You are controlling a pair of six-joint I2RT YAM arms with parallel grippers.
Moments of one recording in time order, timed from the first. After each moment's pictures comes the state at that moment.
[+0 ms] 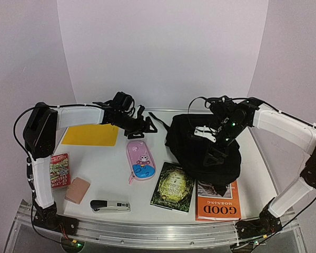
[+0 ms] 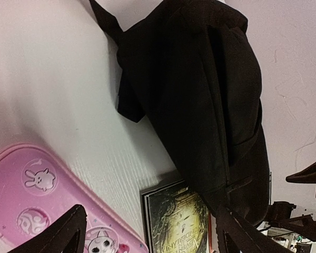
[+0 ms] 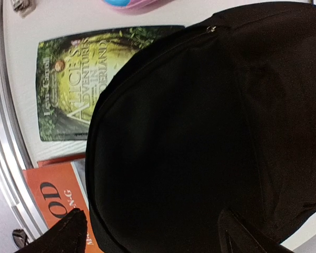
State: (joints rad) left arm -0.62 1.99 1.54 -0.34 0.48 -0.60; right arm 0.63 1.53 1.36 -1.10 -0.19 -0.62
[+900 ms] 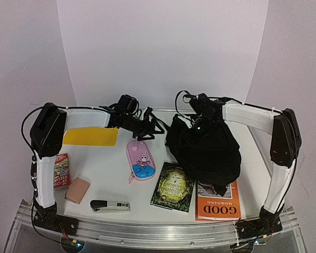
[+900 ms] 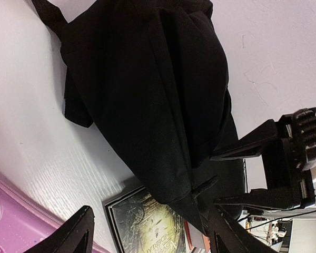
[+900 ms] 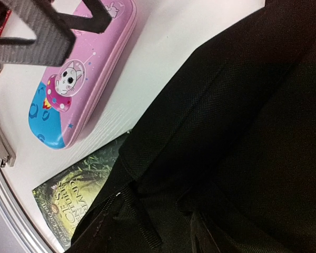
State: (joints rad) left arm -0.64 2.07 1.56 -0.19 0.64 -0.65; right arm 0.59 1.93 1.61 -0.83 -0.31 -0.11
